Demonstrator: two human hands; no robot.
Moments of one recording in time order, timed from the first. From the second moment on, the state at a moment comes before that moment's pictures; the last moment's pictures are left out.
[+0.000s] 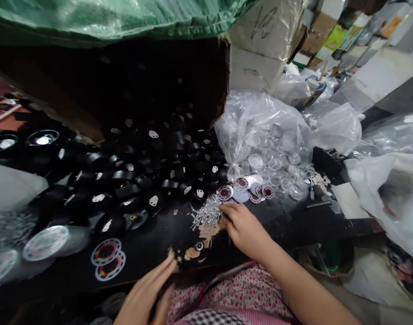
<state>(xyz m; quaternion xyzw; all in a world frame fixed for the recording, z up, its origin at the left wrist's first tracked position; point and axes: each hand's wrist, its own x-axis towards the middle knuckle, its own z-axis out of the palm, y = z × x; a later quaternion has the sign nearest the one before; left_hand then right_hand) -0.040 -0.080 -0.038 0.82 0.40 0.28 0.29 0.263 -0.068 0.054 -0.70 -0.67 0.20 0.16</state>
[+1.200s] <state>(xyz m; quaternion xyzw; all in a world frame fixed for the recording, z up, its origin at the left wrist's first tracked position) 0.213 -0.066 -0.024 0.89 0.38 0.19 0.15 0.425 -0.068 0.032 -0.73 -0.59 0.28 0.20</state>
